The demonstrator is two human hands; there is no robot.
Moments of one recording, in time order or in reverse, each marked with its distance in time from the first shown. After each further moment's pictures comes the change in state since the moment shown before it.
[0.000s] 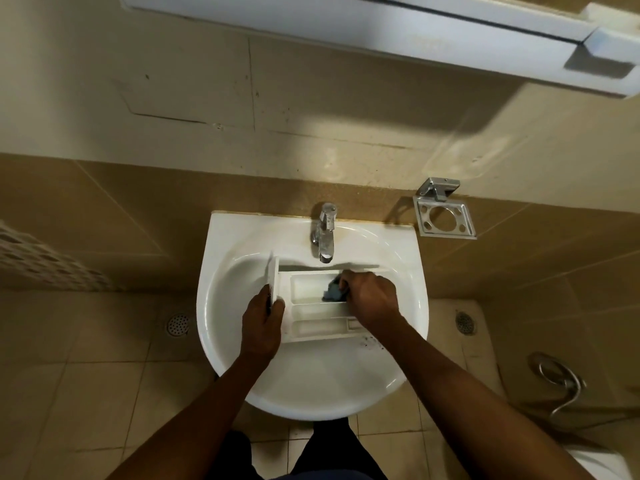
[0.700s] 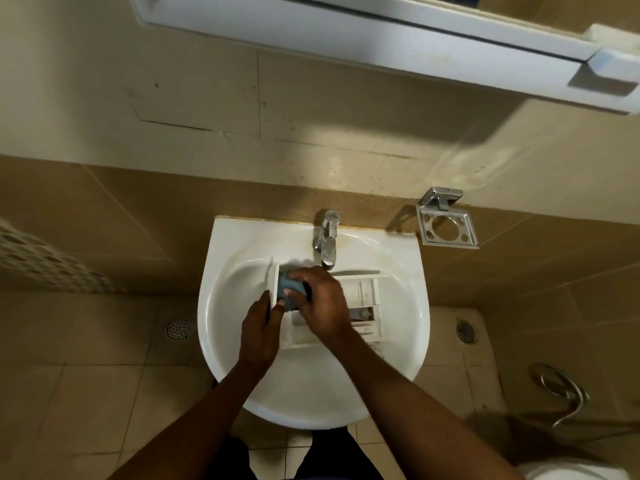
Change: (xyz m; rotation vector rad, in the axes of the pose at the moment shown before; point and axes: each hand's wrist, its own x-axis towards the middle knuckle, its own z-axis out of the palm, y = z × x) left_hand 0.002 0.002 -0.002 -0.007 -0.022 -0.049; right_hand 0.007 -0.077 0.019 0.663 0.312 -0.224
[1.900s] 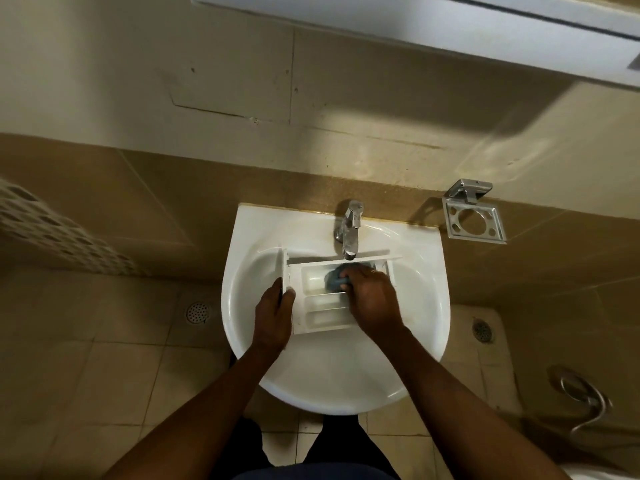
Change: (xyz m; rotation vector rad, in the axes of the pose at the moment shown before) left_hand 0.000 -0.006 -0.013 -0.102 0.024 -0.004; right_hand -0.013 0.020 -0.039 -0.410 -0.054 -0.055
